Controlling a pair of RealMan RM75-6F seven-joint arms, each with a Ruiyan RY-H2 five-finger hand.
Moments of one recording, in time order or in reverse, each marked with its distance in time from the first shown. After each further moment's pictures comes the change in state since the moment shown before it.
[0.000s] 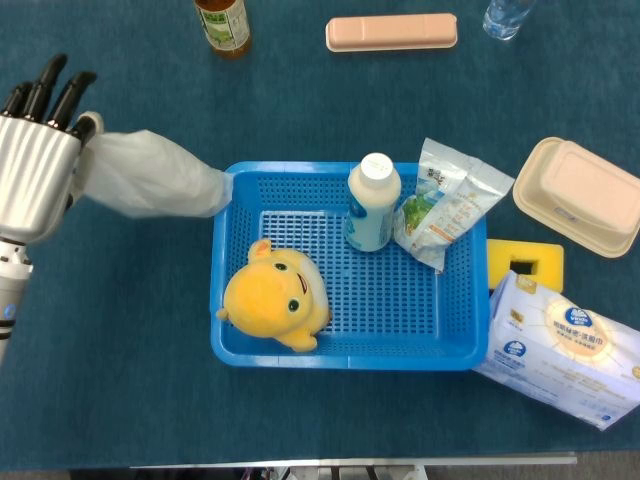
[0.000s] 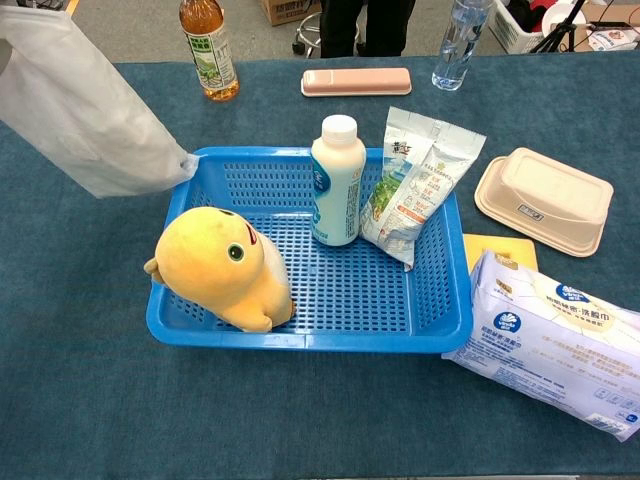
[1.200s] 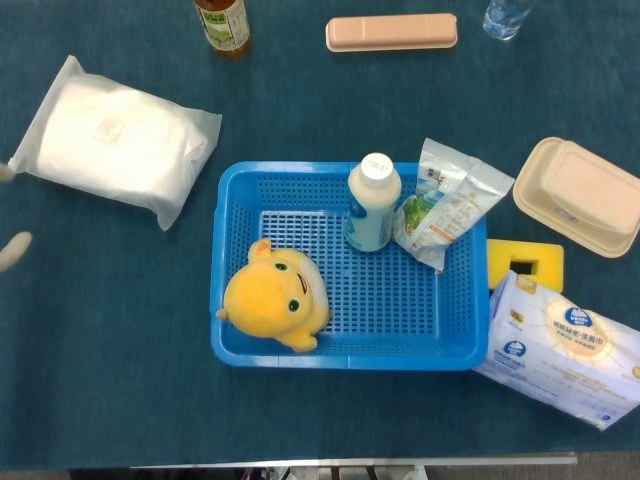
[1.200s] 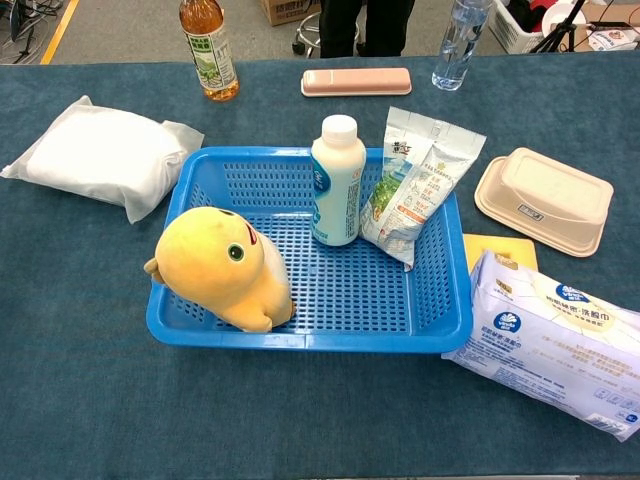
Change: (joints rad) left arm 0.244 0.014 0.095 0.099 0.083 0.228 -0.441; right arm -0.079 0.035 -0.003 -0.133 0.096 0.050 -0.464
